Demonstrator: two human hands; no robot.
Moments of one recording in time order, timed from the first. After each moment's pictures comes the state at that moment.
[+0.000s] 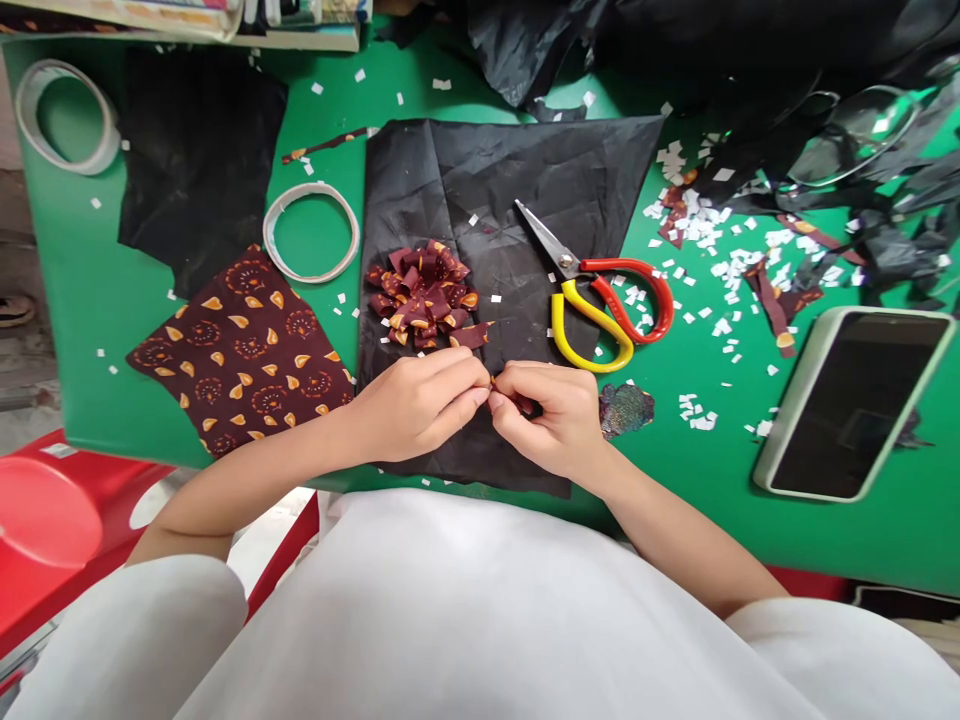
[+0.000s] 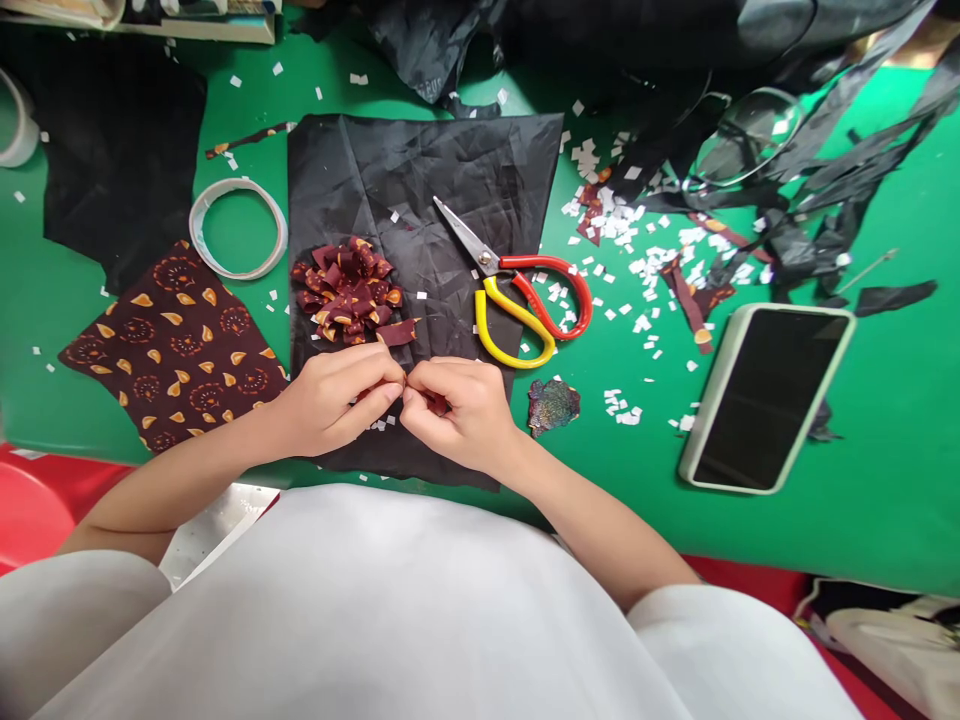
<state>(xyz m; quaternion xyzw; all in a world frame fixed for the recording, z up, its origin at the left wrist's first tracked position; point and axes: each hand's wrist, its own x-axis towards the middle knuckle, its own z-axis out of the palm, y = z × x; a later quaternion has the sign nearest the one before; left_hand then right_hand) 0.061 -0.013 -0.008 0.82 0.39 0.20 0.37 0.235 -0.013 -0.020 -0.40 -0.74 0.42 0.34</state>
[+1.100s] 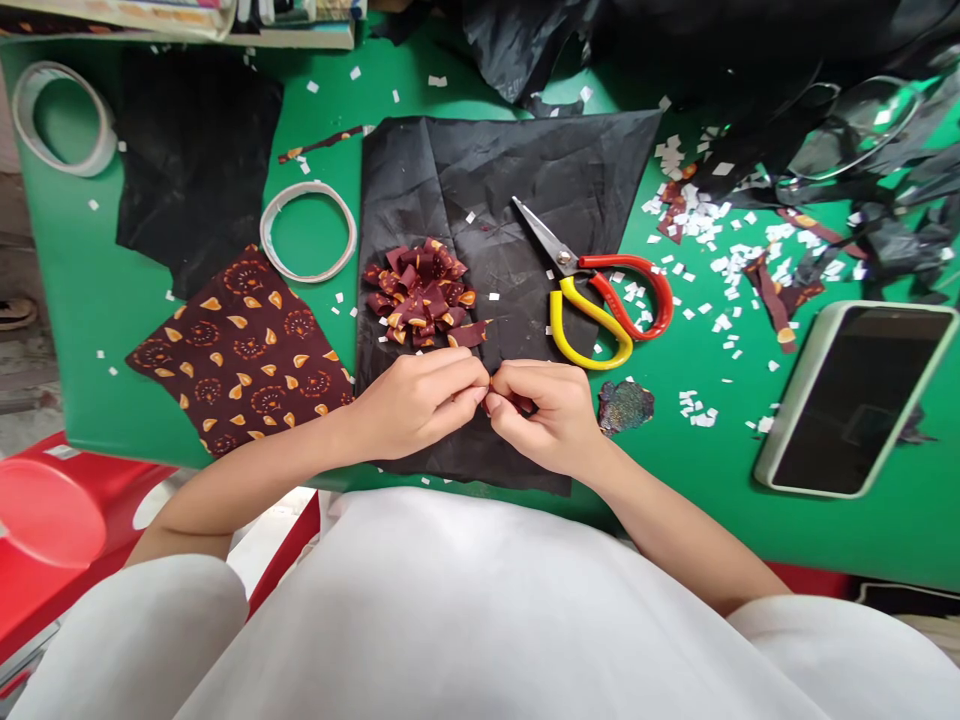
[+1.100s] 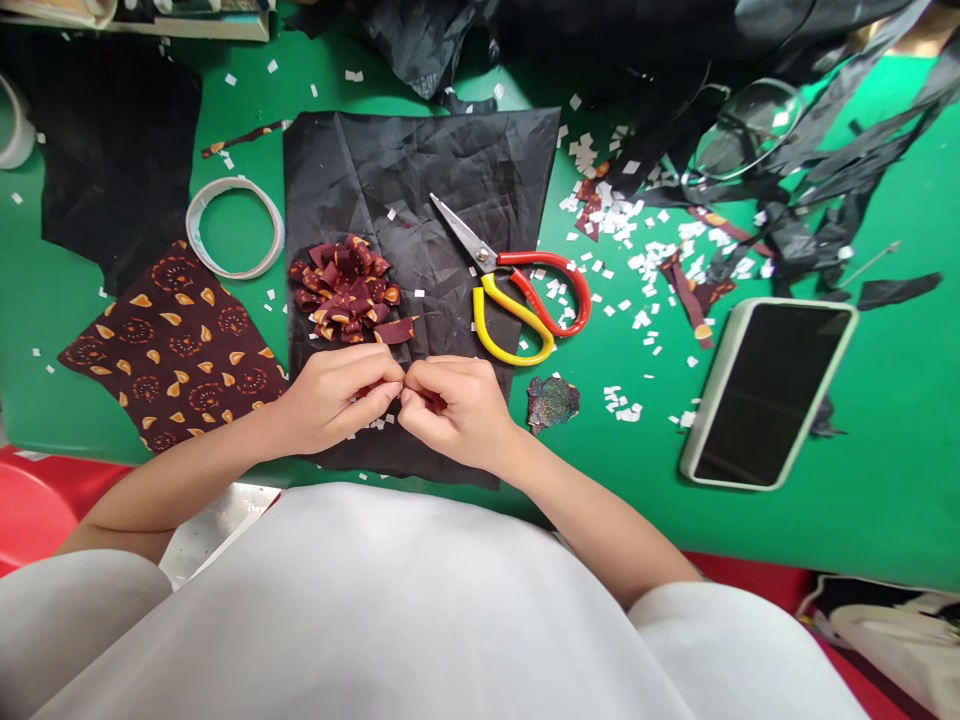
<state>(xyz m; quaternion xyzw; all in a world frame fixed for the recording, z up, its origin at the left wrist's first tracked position) 0.062 -0.013 -0.009 0.79 0.39 0.22 0.42 0.235 -0.013 -0.023 -0.39 -0.74 0.44 0.33</state>
